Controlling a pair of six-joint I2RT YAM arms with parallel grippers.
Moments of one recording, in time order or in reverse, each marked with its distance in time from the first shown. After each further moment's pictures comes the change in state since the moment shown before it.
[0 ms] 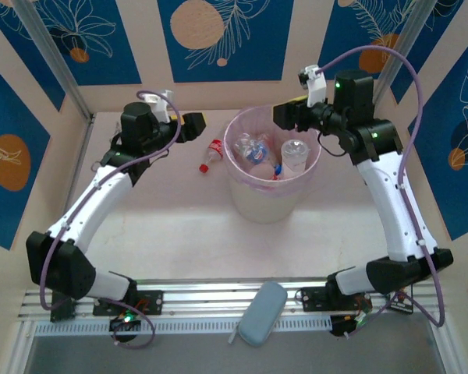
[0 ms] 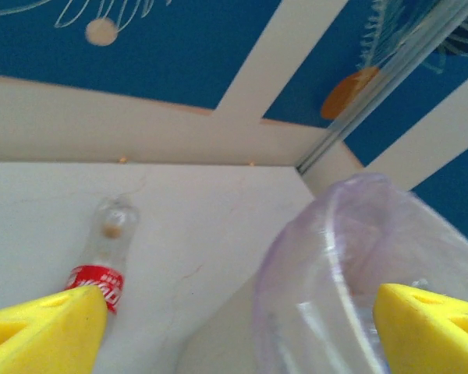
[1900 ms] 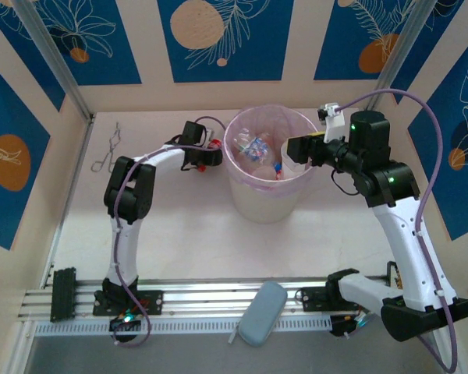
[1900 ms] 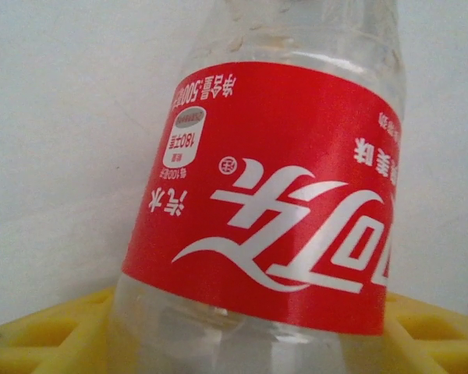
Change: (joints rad) left arm -0.042 0.791 0.311 -0.128 -0.157 0.251; right arm -0.053 -0.298 -0.333 -0.010 0.062 0.092
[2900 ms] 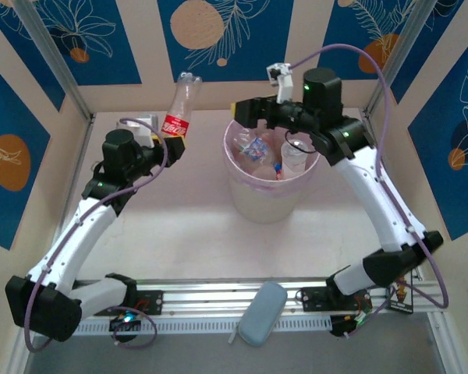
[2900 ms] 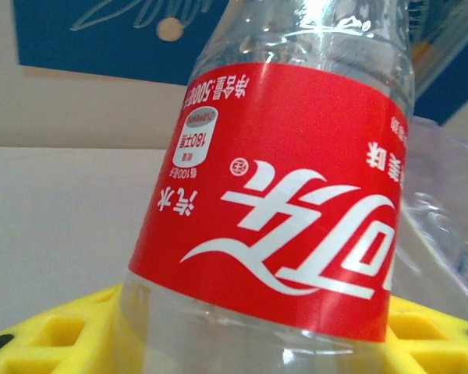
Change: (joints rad) left arm 0.085 -1.096 -0.562 0.091 0.096 -0.142; right arm 0.234 0.405 0.376 0.222 -0.131 0.196
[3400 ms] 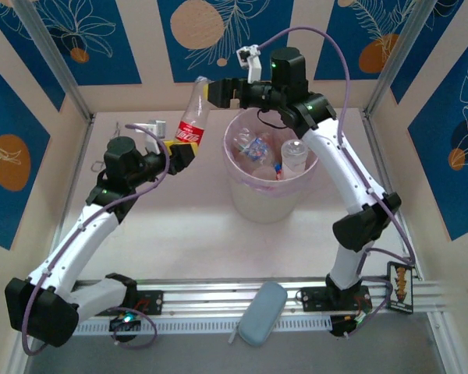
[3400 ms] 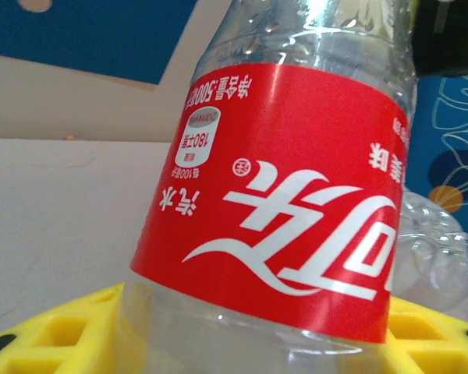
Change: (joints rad) left arm -0.051 -0.026 -0.077 0.161 0.207 -0.122; right arm 0.027 0.325 0.315 0.031 -0.098 0.061
